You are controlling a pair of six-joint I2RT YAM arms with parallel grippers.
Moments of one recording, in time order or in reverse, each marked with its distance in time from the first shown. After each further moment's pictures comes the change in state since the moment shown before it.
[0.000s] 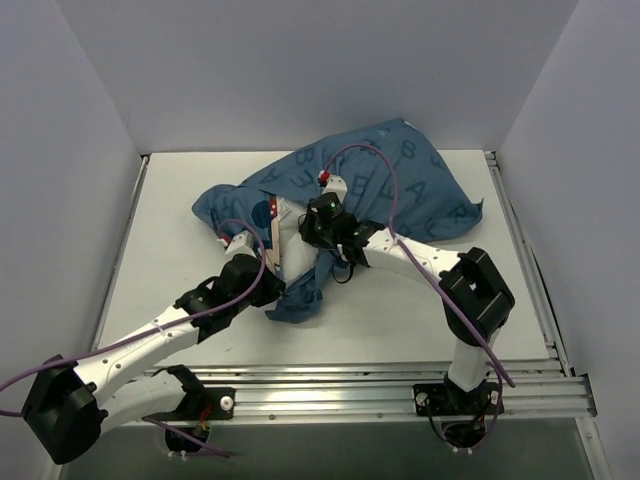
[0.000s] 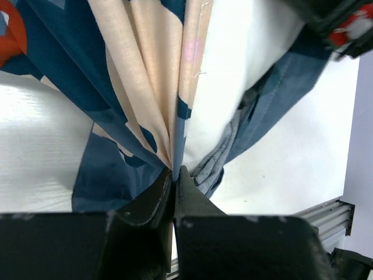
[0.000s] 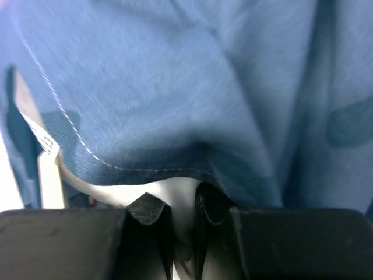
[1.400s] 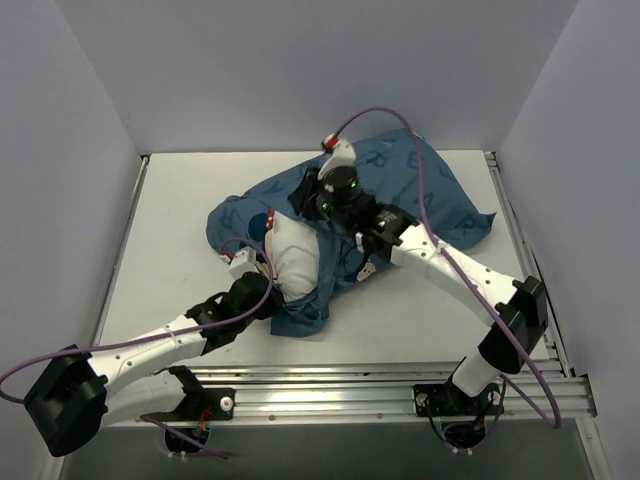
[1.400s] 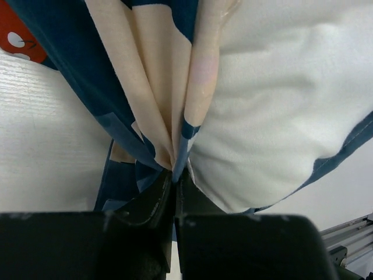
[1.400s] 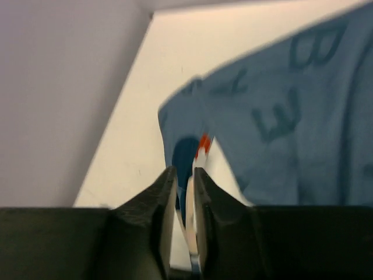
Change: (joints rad) left arm -0.074 0.025 -0.132 0.129 -0.143 -0.050; right arm 0.027 -0.219 0.245 -0.154 -0.043 -0.042
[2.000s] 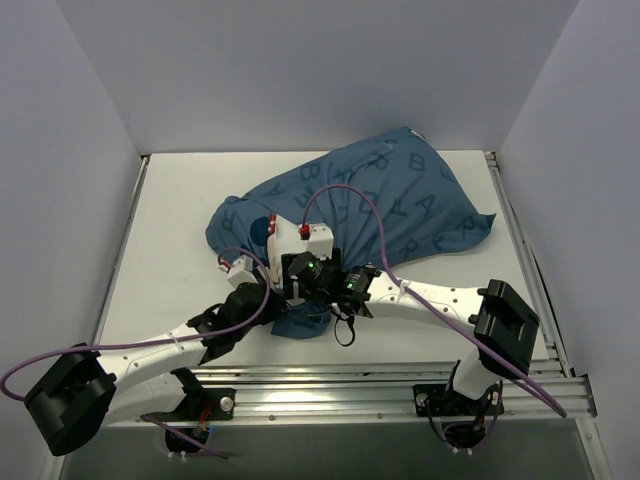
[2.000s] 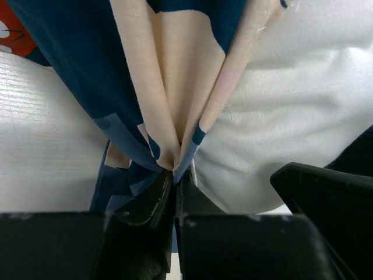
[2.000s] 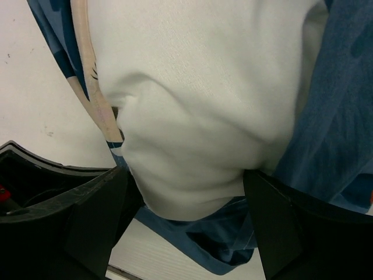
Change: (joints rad) left arm 0.000 0.011 -0.148 0.246 0.024 -0.040; right arm 0.303 0.003 -0.402 -0.111 0.303 0.113
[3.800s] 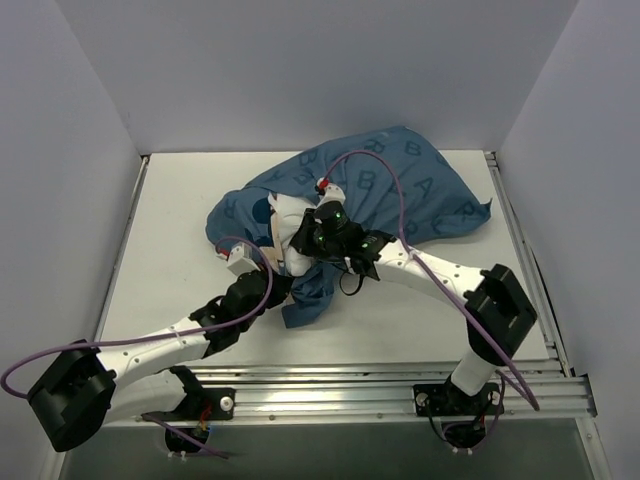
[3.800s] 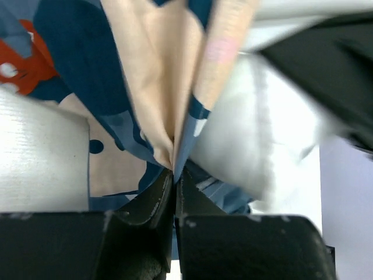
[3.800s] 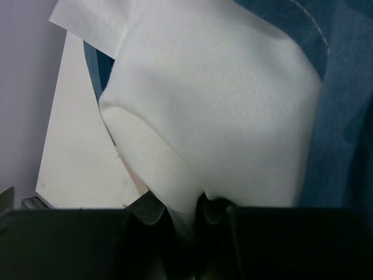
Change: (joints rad) left arm -0.005 0.030 0.077 0.094 -0.077 0.029; right arm -0.267 0.094 0.087 0.269 -0.373 0.004
